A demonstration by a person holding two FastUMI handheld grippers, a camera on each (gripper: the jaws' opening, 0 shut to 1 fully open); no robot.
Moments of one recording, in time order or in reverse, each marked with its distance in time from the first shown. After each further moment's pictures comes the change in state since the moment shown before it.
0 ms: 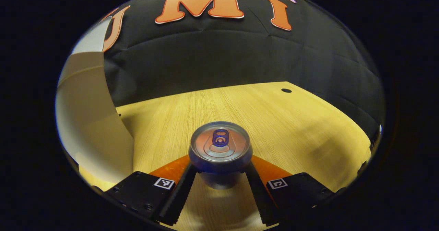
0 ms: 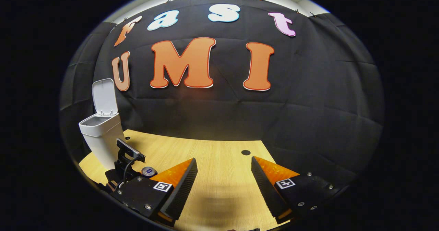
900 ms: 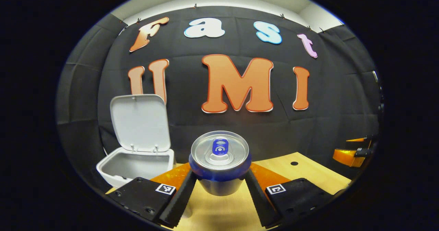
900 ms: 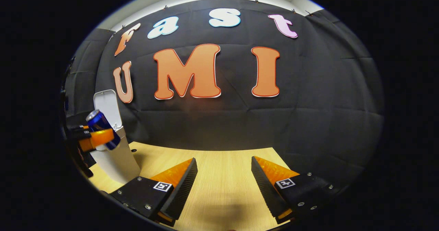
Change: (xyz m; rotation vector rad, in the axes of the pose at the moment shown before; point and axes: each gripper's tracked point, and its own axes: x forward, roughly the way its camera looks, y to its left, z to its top) left arm -0.212 0.135 0.230 -0.108 -0.485 0.169; right arm 0.026 0.034 0.020 0.064 -0.085 0.040
